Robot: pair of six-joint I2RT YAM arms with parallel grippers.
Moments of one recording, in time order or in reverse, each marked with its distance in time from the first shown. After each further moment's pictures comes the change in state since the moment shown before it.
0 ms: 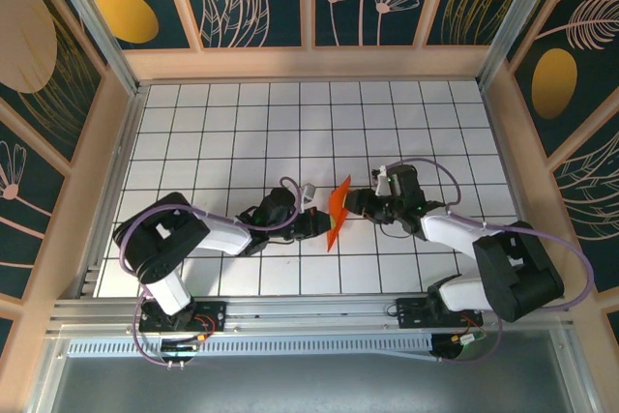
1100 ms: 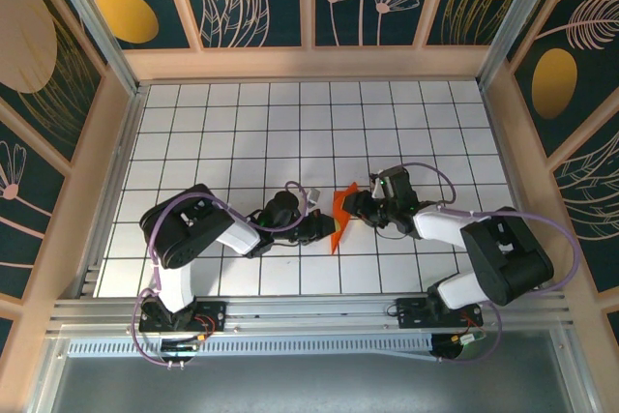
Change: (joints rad) left arm 0.000 0.152 0.013 0.168 0.069 -0.116; right arm 0.032 0.095 0.006 0.037 0.071 0.104
